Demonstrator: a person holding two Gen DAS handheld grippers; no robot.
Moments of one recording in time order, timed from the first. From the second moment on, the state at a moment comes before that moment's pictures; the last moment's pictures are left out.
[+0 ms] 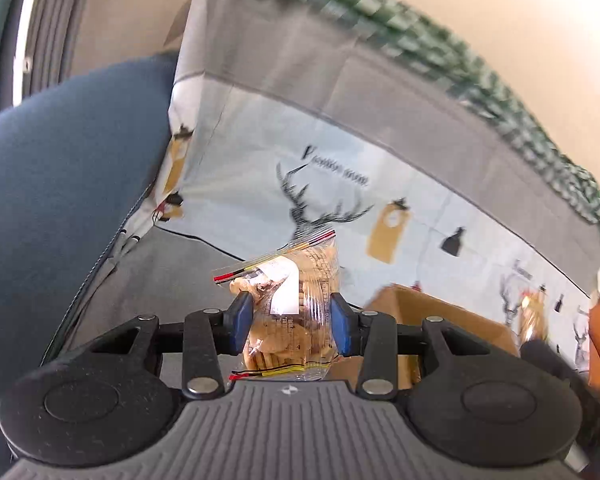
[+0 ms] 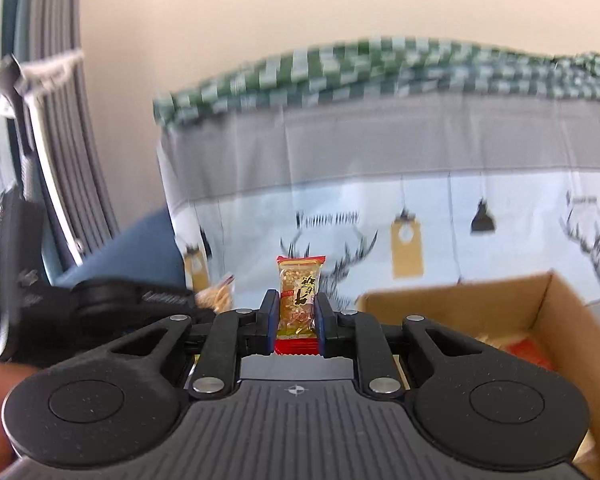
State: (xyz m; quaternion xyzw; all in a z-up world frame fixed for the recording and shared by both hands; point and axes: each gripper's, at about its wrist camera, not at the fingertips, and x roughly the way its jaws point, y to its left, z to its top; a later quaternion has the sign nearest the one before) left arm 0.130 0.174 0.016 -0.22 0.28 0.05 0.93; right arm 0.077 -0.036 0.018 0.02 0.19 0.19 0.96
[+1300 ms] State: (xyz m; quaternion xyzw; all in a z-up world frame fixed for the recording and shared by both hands) left arm 0.041 -0.002 0.041 -0.10 0.16 -0.07 0.98; right arm 0.034 -0.222 0.009 0.02 0.15 0.08 0.99
